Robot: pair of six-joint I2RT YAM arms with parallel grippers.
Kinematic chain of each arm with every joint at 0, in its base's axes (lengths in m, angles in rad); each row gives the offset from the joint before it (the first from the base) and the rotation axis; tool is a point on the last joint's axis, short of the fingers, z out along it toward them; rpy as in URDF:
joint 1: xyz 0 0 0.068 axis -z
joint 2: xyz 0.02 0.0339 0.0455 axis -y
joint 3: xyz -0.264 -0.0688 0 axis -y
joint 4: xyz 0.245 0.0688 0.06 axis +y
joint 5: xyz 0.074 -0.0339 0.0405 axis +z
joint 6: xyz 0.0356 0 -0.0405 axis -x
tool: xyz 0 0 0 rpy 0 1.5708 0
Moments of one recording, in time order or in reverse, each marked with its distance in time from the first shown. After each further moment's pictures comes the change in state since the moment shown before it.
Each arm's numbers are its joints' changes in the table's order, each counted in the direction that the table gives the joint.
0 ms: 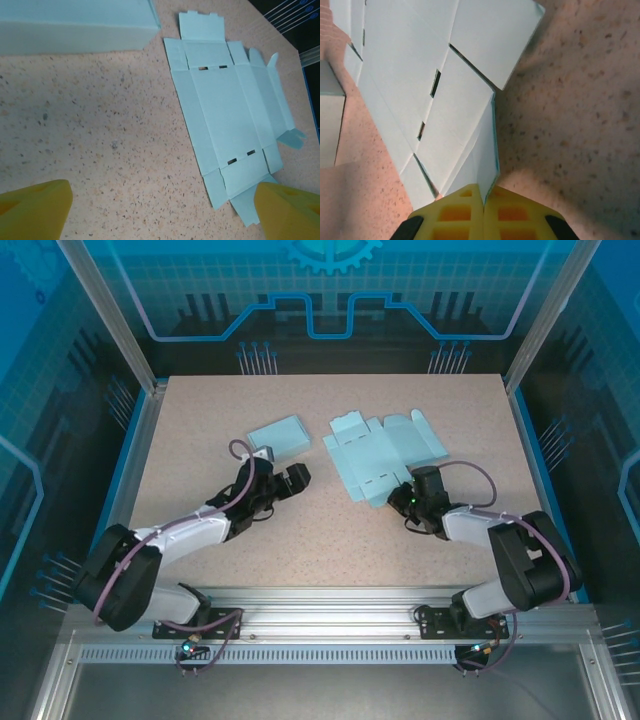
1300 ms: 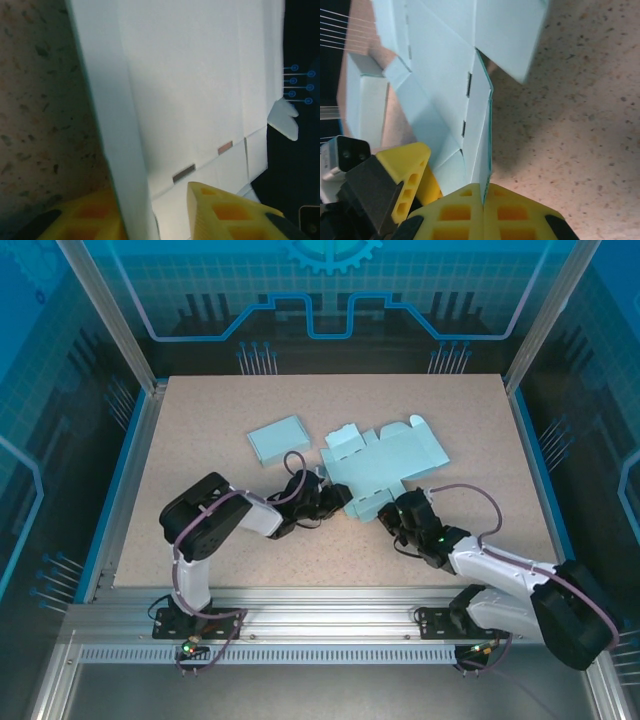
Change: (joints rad) left arm 0.169 -0.541 0.138 -0.486 -0.284 0.375; right arm -0.303 0.274 -0.081 0.136 -0.251 -0.329
